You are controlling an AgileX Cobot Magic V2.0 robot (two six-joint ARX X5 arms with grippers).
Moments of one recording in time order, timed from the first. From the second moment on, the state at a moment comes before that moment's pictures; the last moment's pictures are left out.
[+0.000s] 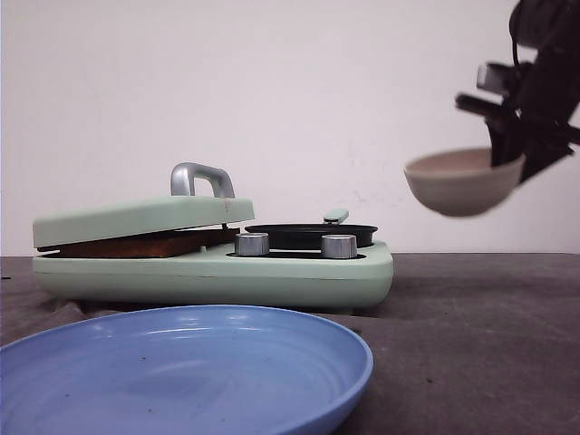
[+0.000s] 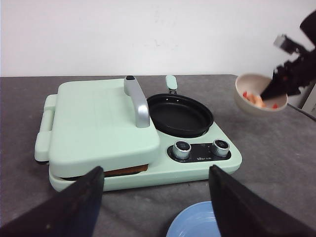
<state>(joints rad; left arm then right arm) -0.27 0.12 0.54 -0.55 0.23 -0.13 0.06 1.73 1.46 -0.73 -0.29 0.17</state>
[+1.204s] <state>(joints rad) -0.27 0.12 0.54 -0.56 0.23 -0.12 0.39 1.80 1.62 -0.26 0.08 0.15</state>
